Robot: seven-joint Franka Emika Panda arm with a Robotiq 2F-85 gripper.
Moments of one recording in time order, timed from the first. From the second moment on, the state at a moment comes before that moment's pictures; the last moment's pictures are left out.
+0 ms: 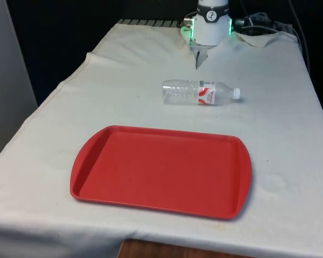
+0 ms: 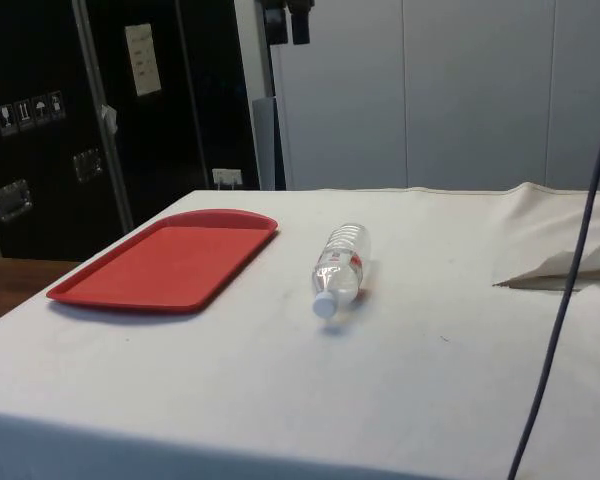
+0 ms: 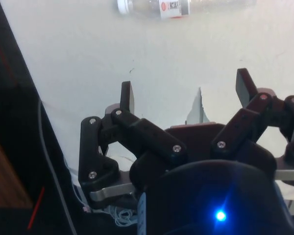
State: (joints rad) arm 0.19 -0.22 -0.21 -2.15 0.03 1.96 -0.07
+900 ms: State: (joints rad) arm 0.18 -0.32 -0.21 -2.28 0.03 2.01 -0.15
